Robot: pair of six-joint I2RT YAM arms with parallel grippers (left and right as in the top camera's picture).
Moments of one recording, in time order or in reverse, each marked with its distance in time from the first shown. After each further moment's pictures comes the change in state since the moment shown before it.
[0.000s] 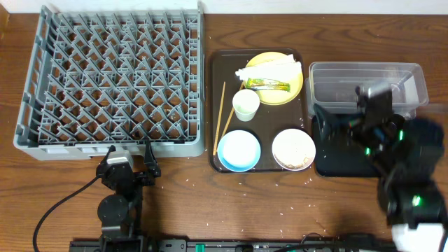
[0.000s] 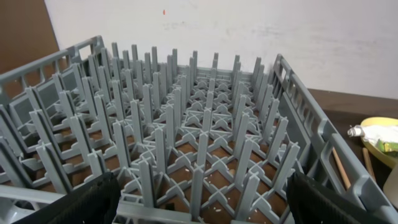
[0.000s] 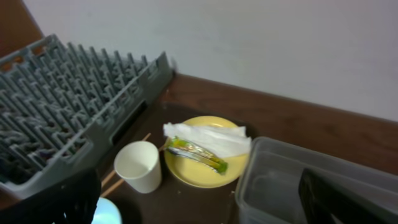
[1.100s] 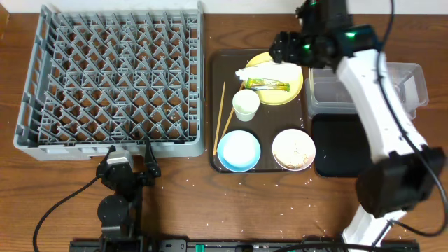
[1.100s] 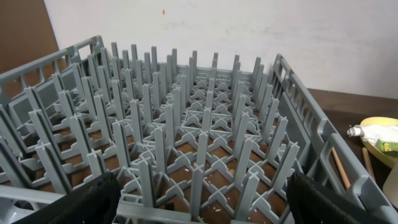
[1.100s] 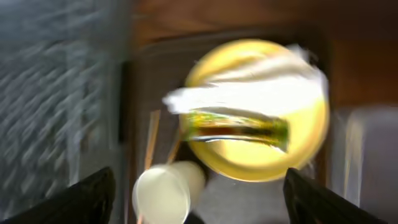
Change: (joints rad) left arm 0.000 0.000 0.000 0.000 0.000 0.000; right arm 0.222 1.056 0.990 -0.557 0.190 0.434
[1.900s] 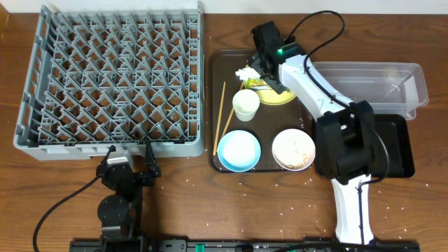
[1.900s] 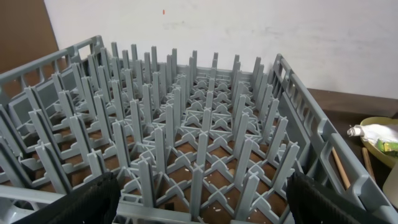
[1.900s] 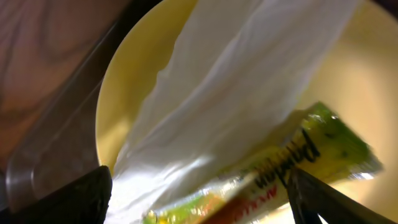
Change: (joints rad) left arm 0.000 0.000 0.000 0.000 0.000 0.000; right arm 0.155 0.359 0.000 0.197 0.410 0.758
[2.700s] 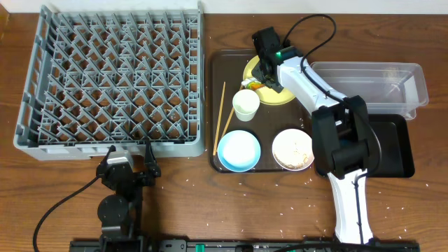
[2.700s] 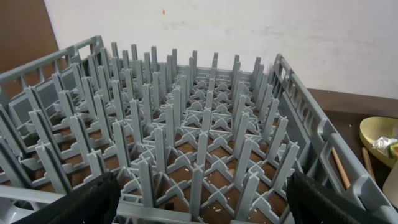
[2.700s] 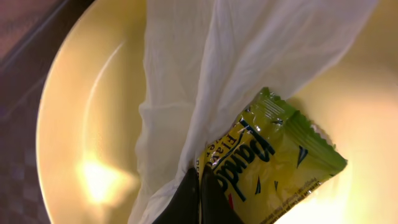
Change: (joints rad) left arm 0.000 0.000 0.000 0.000 0.000 0.000; right arm -0.020 0.064 0.011 0.014 -0.031 -0.174
